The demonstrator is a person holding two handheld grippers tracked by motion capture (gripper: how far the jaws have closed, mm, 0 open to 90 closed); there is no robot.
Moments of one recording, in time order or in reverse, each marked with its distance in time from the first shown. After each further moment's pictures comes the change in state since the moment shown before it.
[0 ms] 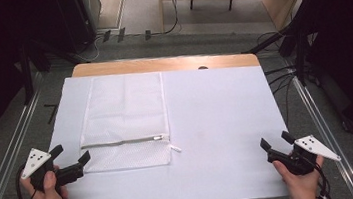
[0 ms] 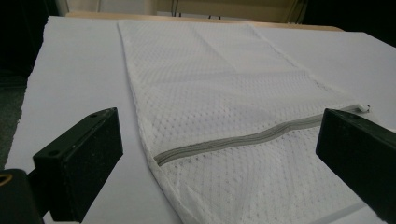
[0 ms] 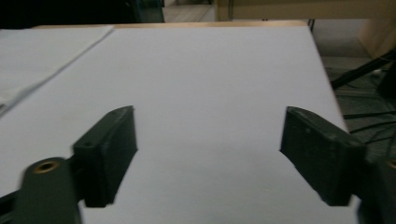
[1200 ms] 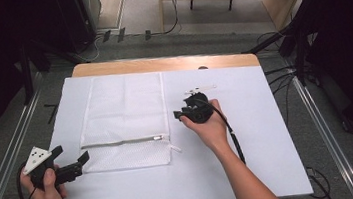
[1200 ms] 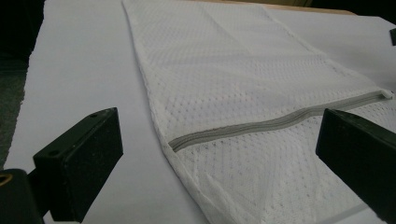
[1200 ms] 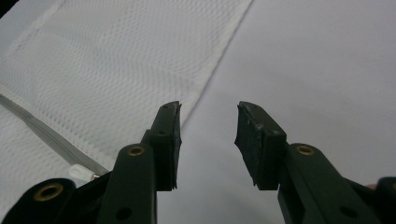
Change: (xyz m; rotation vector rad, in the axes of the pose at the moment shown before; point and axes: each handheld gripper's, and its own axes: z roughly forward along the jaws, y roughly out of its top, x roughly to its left) left arm 0.013 -0.004 0.008 0.059 0.005 -0.007; right arm 0.185 0.090 0.195 0.486 0.302 -0.046
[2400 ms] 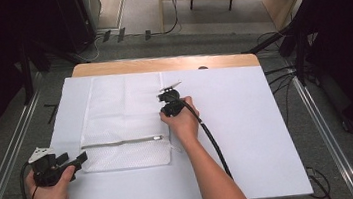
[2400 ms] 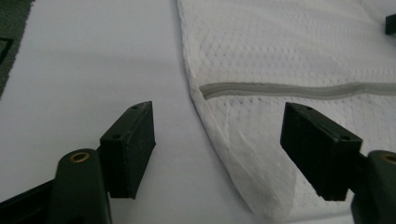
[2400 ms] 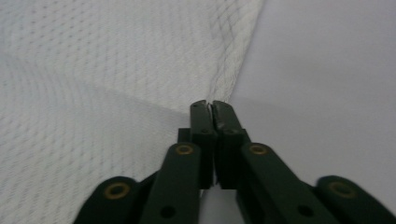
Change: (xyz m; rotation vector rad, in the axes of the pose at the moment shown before) left arm 0.004 -0.006 0.013 0.218 0.111 -0.180; right arm 0.031 0.029 0.084 0.154 -0.194 0.033
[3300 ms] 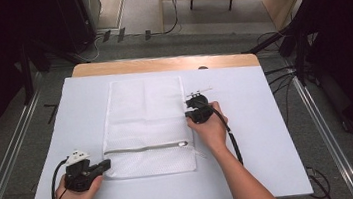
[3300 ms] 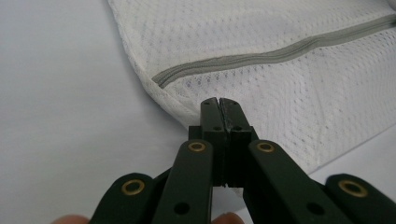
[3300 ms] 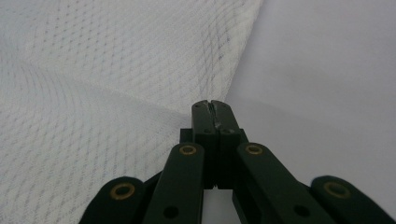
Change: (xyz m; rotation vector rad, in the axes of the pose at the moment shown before) left arm -0.076 -0.016 0.007 0.128 -0.201 0.196; right arm -0.064 -0.046 -0.042 -0.051 0.007 -0.002
